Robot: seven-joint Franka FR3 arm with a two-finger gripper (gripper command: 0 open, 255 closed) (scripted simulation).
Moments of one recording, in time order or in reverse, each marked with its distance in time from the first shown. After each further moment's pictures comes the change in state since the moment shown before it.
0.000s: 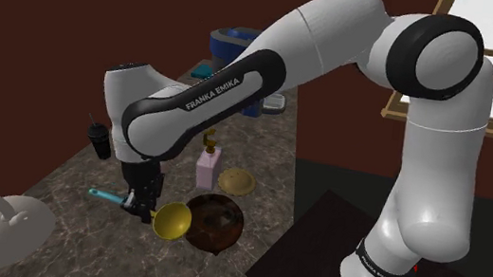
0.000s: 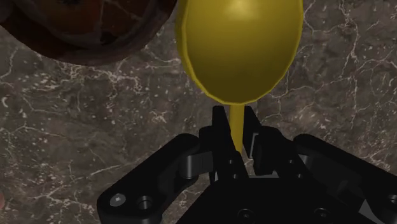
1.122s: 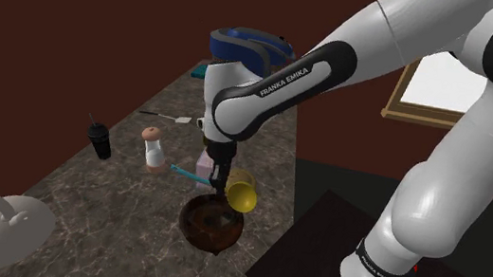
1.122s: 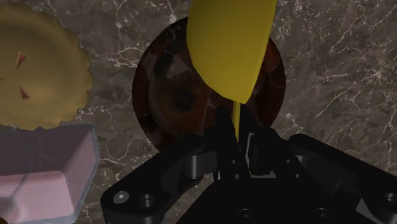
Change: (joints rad) arm -0.190 -0.411 -0.089 -0.498 0.179 0.067 -0.380
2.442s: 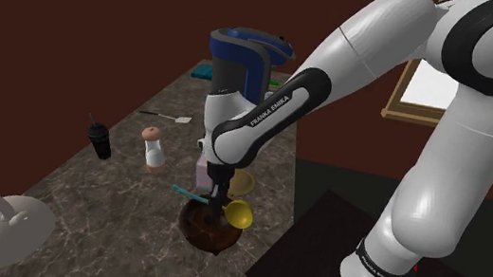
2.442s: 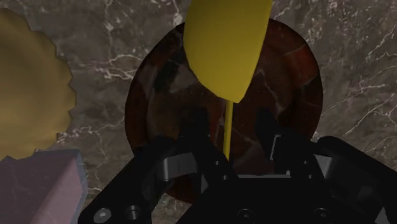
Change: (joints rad) arm 0.004 0.133 0.006 -0.058 -0.027 0.188 0.004
